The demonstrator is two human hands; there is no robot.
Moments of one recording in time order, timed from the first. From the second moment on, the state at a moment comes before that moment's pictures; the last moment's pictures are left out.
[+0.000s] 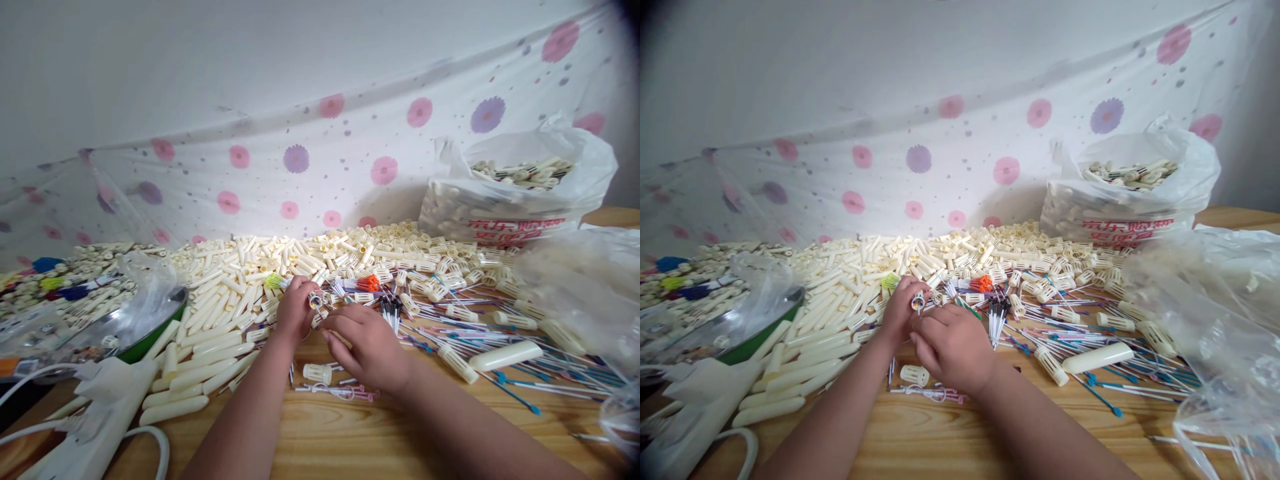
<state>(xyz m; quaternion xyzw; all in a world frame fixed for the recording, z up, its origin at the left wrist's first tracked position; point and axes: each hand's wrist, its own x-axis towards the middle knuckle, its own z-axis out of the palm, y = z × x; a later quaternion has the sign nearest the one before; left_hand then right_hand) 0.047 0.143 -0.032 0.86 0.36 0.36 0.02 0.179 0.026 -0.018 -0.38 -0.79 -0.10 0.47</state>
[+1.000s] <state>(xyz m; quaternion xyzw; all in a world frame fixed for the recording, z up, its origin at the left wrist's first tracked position) 0.060 0.123 -0.018 0.90 0.31 0.30 0.05 0.187 0.037 -0.025 -0.46 -0.75 -0.15 0.45</state>
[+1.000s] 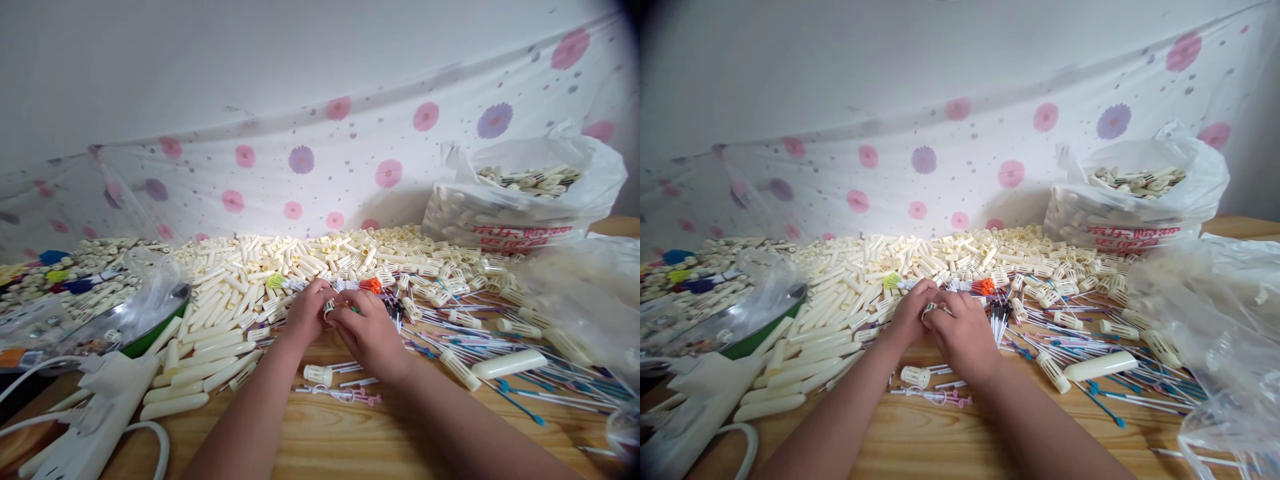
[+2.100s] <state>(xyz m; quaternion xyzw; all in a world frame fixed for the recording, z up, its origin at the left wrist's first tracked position) 0.059 0.126 -0.021 0.91 0.32 0.28 0.02 0.195 0.036 -0.020 -0.48 -0.76 -0.19 0.39</state>
